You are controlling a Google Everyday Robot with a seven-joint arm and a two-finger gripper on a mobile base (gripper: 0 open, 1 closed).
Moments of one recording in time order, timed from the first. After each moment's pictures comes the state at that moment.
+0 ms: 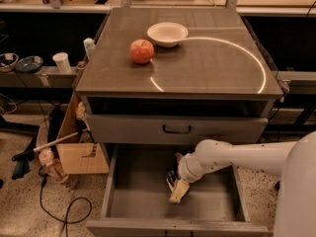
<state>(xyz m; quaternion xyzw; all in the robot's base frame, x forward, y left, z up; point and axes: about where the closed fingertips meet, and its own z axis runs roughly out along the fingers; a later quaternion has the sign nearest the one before) 0.529 -0.071 0.423 -0.62 0.74 0.14 0.21</state>
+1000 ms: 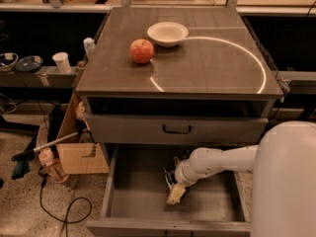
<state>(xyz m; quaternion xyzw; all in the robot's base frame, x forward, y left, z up) 0.539 -0.070 0.371 -0.61 0.75 0.13 0.21</state>
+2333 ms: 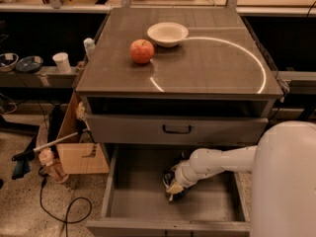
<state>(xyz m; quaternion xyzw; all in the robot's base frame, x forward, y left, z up) 0.539 -0.069 0.364 -0.61 0.75 0.13 0.21</state>
